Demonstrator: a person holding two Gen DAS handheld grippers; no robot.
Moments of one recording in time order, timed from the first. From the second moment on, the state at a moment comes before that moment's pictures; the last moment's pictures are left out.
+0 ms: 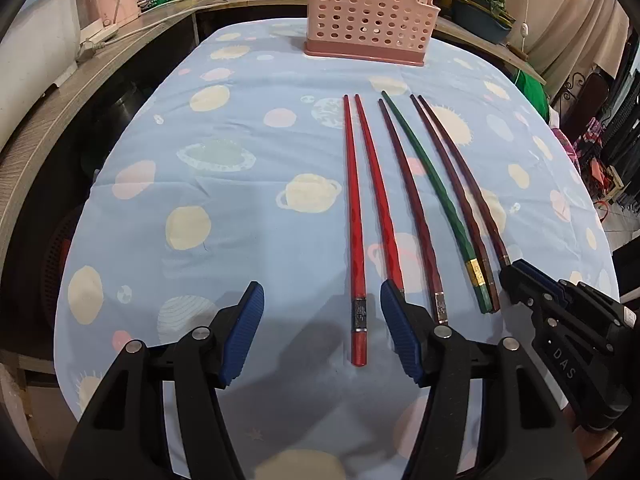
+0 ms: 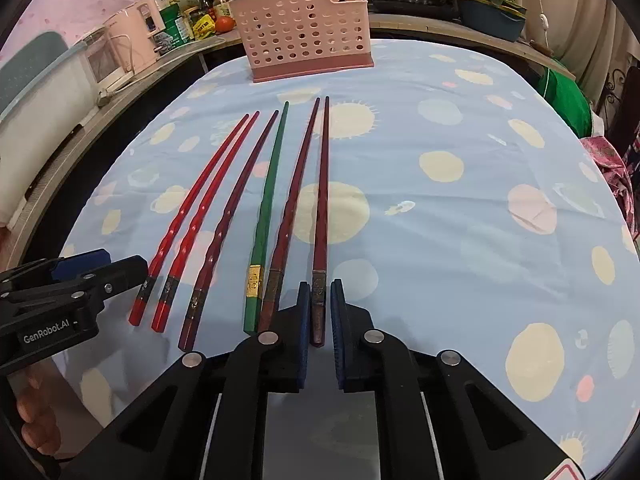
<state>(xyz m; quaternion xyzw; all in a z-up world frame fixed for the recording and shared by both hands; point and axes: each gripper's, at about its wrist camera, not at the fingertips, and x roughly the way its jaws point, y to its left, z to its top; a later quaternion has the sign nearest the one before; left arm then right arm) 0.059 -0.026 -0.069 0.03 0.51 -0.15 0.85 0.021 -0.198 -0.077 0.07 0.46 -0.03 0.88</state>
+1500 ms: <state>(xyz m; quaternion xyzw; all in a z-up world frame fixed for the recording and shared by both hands) 0.061 -0.025 -0.031 0.01 0.49 -0.17 0.85 0.011 -0.224 -0.018 0.10 0.40 -0.05 0.91</state>
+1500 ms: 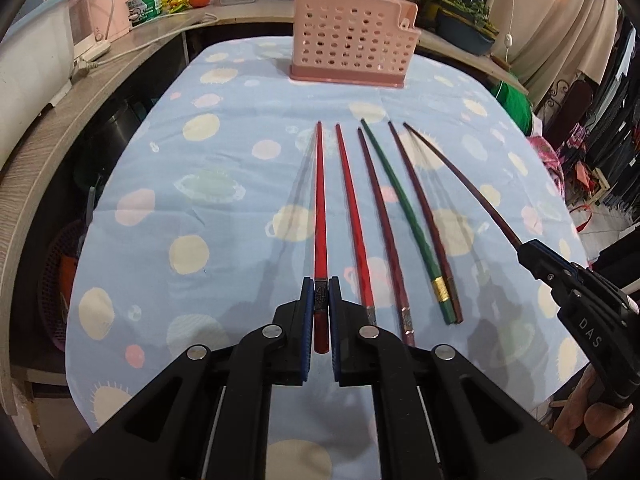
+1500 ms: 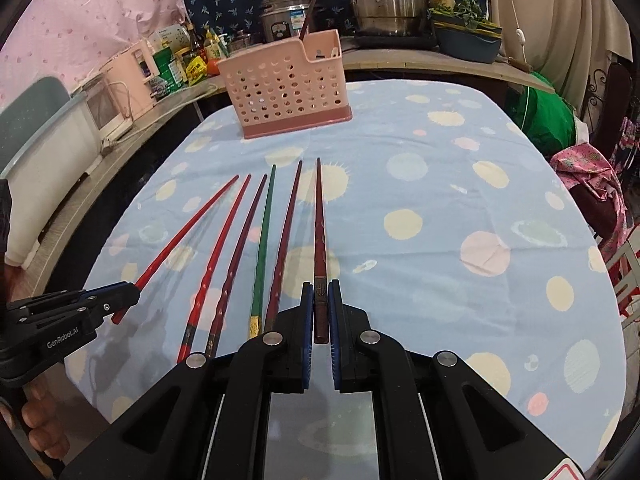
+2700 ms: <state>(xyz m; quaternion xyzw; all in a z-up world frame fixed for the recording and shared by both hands) 0.167 -0.026 0.140 -0.04 0.33 -0.16 0.93 0.092 -0.296 0.138 0.15 0.22 -0.05 0.96</state>
